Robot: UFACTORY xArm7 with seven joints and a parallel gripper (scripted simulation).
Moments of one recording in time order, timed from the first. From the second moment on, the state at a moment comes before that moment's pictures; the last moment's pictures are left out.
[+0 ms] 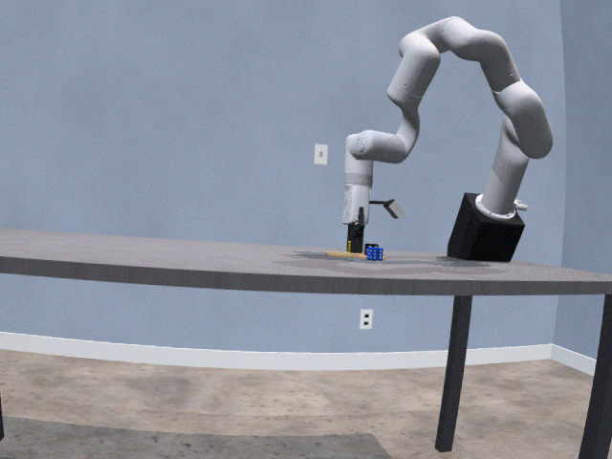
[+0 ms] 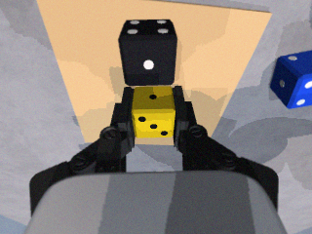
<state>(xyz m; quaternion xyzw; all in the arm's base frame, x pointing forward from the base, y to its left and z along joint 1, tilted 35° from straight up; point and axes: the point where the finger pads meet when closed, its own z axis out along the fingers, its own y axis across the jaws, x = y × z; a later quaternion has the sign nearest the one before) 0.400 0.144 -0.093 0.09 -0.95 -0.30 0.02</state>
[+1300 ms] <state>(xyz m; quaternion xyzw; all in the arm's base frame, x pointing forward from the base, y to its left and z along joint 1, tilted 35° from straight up) 0.400 0.143 -0.094 0.09 -0.95 -0.30 0.02</state>
